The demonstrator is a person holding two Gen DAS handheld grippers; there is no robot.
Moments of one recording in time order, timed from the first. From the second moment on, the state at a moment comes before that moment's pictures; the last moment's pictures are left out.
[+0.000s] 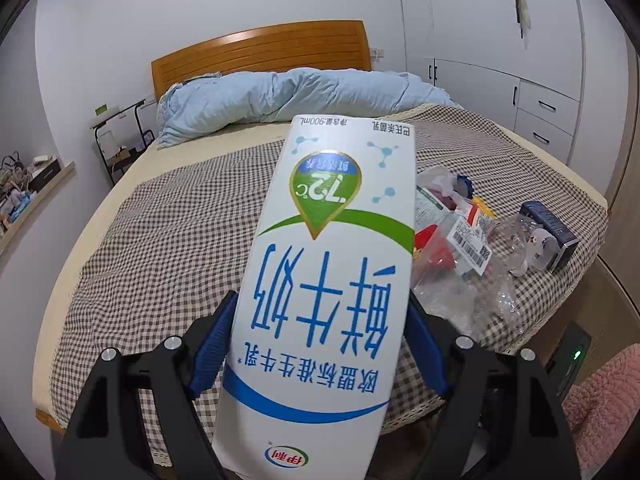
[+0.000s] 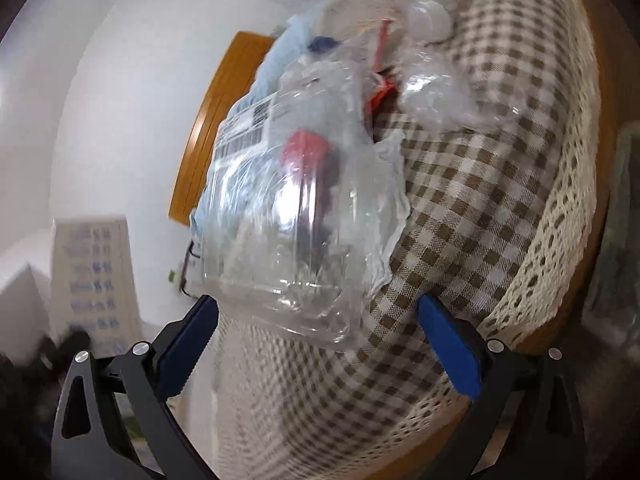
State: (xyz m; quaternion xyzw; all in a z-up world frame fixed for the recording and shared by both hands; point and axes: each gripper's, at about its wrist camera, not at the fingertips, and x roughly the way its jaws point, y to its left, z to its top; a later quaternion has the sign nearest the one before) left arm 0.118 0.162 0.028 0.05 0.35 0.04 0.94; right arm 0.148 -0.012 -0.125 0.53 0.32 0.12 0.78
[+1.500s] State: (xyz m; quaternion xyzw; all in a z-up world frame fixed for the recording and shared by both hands) left arm 0.103 0.156 0.032 0.04 0.33 0.01 0.94; right arm 0.174 -0.044 -0.003 0.13 0.21 0.17 0.95
